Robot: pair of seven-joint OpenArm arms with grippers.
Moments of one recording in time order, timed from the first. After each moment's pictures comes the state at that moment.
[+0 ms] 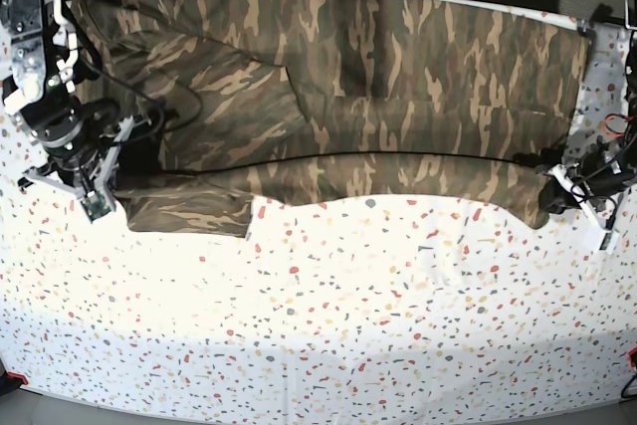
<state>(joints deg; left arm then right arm) -4.0 -33.9 -1.8 81.6 -44.8 -22.4 45.9 -12.8 34.6 5.2 113.6 6.1 14.2 -48.6</state>
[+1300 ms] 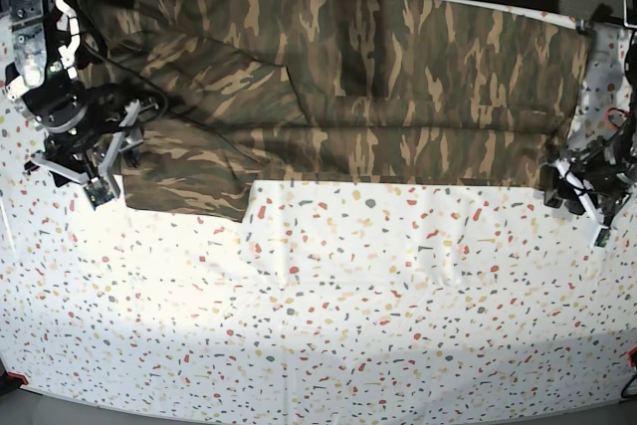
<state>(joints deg) -3.7 -33.2 -1.8 81.6 -28.7 -22.8 41.7 -14.7 34.6 5.2 114.4 12.0 12.7 -49.6</state>
